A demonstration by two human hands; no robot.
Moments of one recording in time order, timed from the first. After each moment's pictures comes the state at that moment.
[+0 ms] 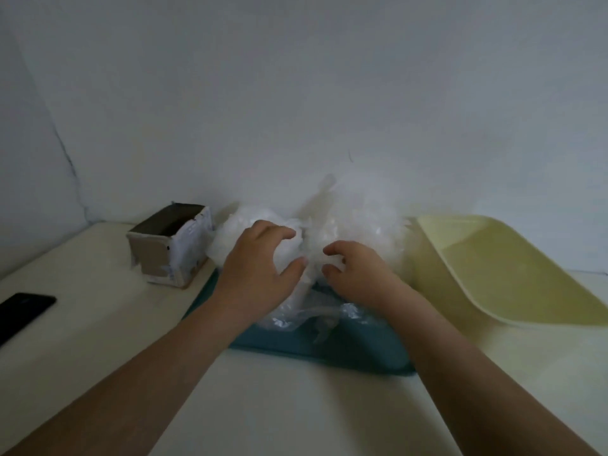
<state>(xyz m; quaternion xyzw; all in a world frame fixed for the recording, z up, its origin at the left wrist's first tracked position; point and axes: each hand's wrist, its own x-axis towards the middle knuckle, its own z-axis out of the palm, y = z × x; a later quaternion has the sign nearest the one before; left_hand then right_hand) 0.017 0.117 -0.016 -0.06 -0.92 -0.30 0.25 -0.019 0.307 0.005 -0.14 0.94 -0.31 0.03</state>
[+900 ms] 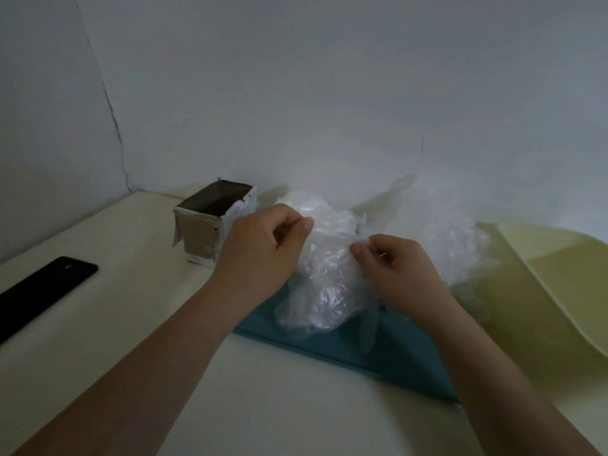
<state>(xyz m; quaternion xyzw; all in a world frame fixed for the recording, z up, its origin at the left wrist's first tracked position) 0.029 0.054 -0.003 0.00 -0.87 -0.40 0.27 -0.036 0.269 -0.019 -0.20 0.88 -0.42 -0.10</state>
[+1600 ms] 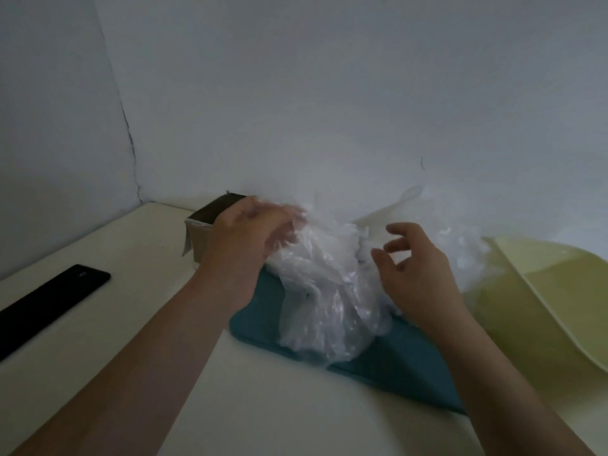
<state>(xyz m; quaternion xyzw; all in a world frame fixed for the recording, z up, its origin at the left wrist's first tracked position) 0.036 0.044 0.023 0.04 -0.59 -0.77 0.22 -0.021 0.271 0.001 -0.10 0.90 -0.41 -0.14</state>
